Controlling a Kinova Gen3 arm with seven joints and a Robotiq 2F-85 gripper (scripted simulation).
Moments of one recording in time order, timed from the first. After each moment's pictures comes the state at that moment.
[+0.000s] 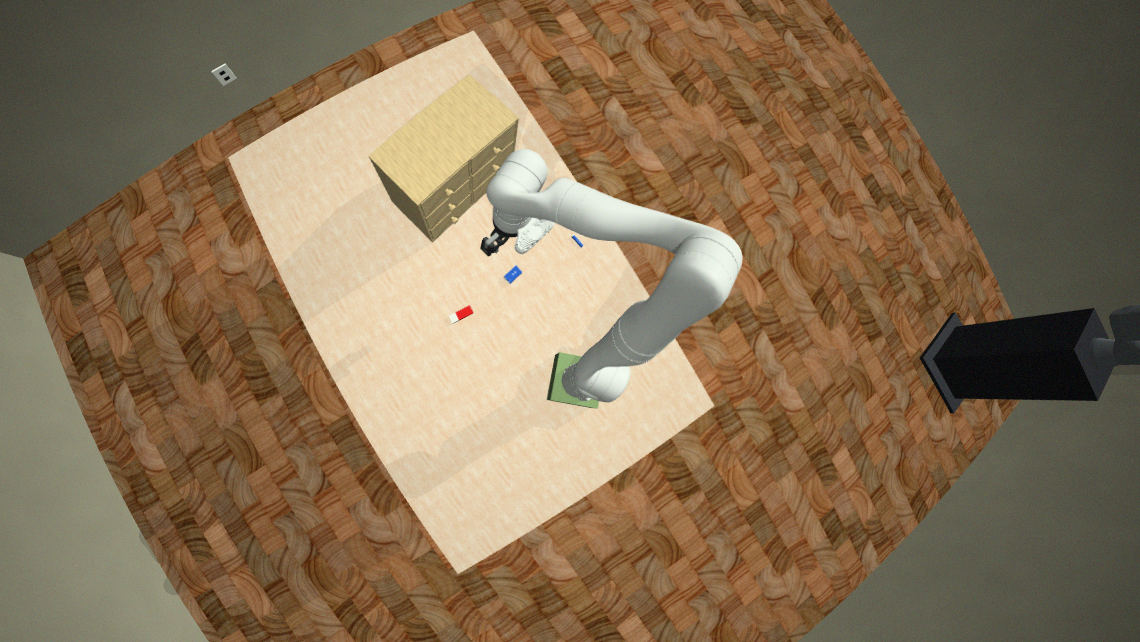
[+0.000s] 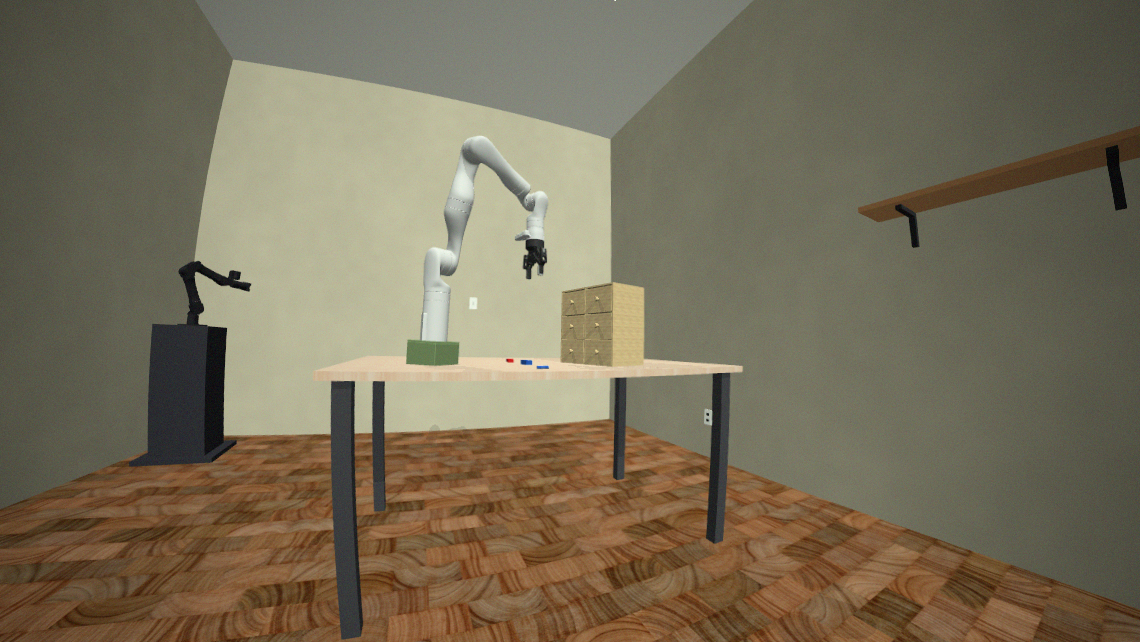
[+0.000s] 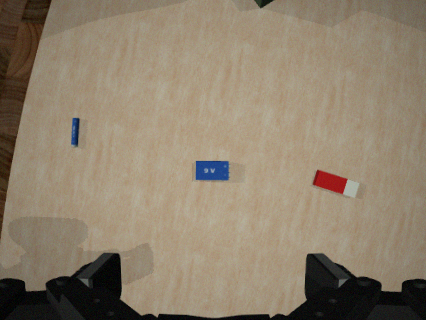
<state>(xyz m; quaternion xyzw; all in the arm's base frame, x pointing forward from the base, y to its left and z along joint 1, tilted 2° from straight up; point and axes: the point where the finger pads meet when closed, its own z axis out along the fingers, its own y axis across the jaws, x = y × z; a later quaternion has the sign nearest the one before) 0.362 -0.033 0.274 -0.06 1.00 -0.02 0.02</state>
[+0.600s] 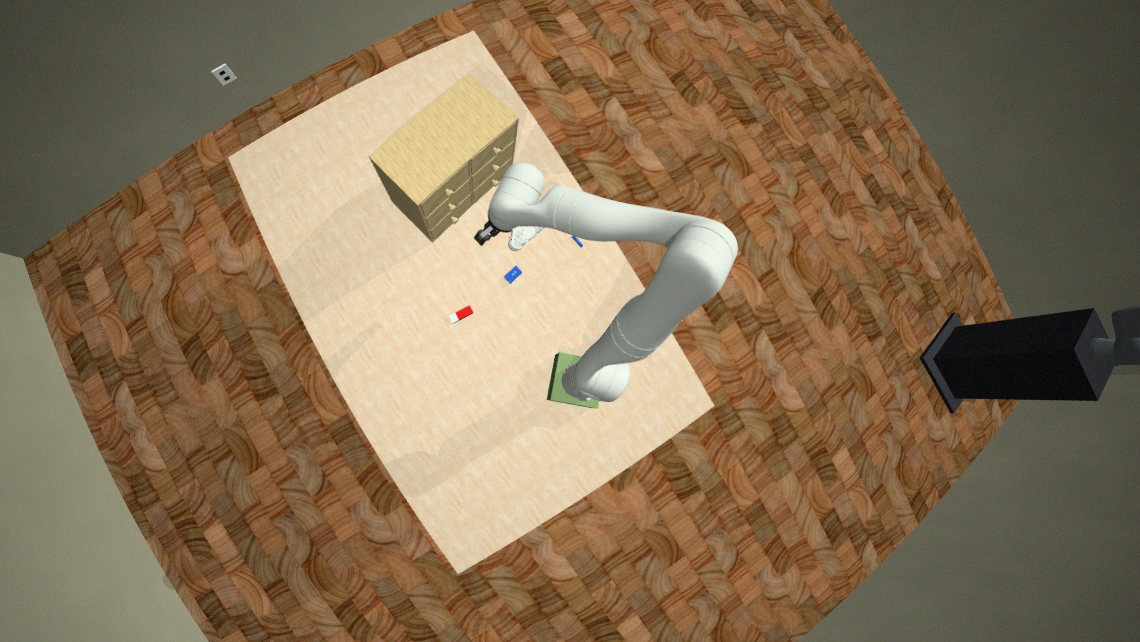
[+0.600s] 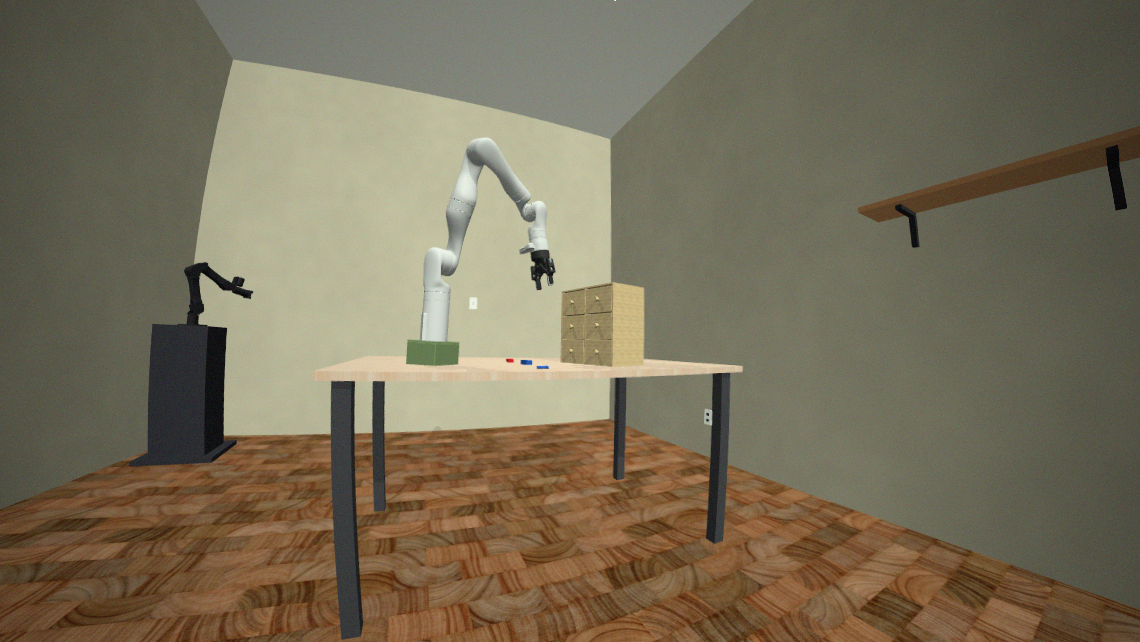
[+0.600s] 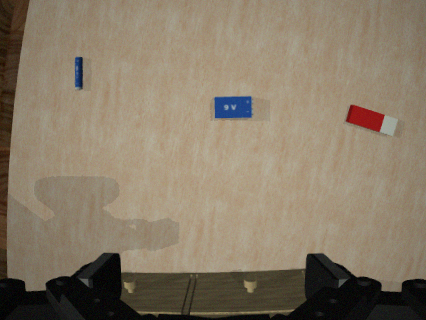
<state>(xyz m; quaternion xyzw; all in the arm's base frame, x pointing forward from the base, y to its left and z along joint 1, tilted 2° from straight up) 0.404 -0.045 0.236 -0.04 0.99 -0.04 0.09</state>
